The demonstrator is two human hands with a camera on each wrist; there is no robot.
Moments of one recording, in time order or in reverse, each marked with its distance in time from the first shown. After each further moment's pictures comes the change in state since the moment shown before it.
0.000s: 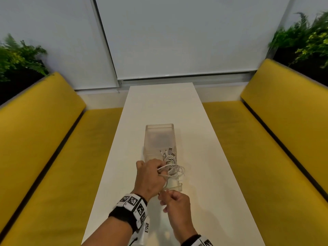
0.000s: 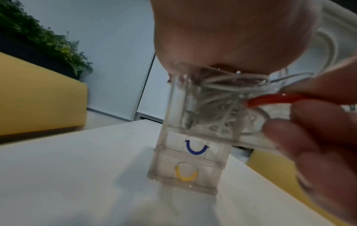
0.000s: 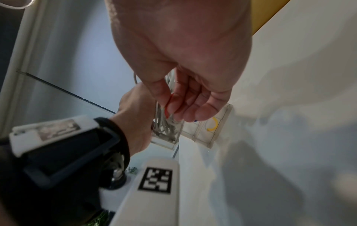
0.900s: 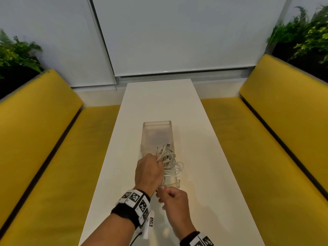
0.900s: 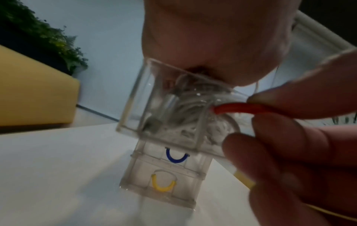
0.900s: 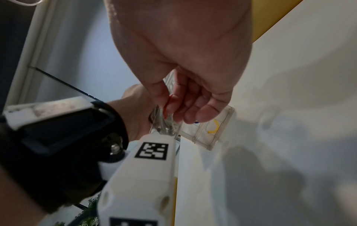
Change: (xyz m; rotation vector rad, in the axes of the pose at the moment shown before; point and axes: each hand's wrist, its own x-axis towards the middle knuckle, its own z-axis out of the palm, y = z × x) left_hand 0.004 0.024 -0.003 0.102 0.119 -0.118; right_hand 0.005 0.008 -0.004 -0.063 -0.039 -0.075
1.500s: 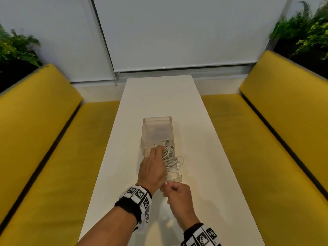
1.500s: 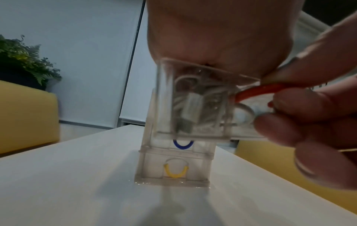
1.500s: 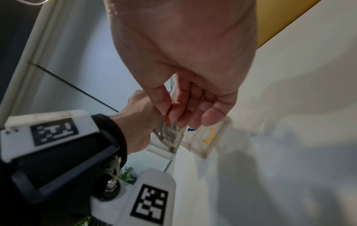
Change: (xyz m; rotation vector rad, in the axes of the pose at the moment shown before) left_hand -0.008 -0.001 0.005 0.087 -0.164 0.191; right_hand 0.007 0.001 -0.011 -0.063 -0.013 -0.009
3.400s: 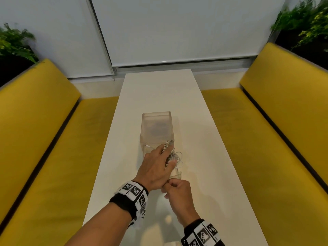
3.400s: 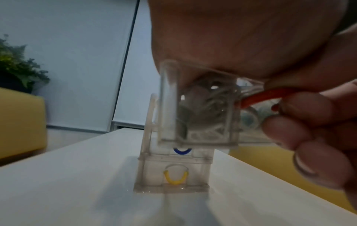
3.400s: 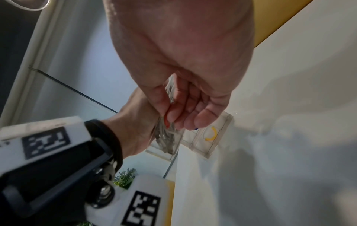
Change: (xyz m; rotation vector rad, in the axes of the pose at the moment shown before) left_hand 0.000 -0.011 0.002 -0.033 -0.145 0.182; right_hand -0.002 -0.001 0.003 0.050 -0.001 0.010
